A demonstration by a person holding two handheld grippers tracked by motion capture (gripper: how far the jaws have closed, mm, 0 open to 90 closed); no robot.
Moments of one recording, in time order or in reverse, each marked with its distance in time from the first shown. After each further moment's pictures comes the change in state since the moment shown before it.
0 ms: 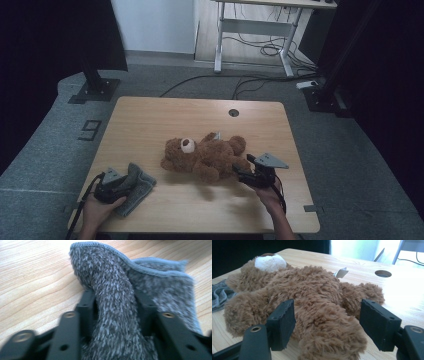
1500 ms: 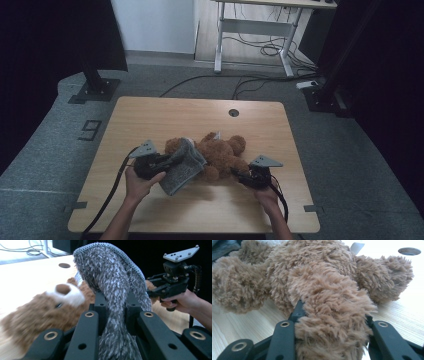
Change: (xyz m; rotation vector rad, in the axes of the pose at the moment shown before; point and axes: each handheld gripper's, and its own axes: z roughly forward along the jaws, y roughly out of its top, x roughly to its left) left arm -0.092 0.142 0.005 -0.314 -0.471 0.042; right arm -0.011 -0.024 0.022 0.096 0.113 0.016
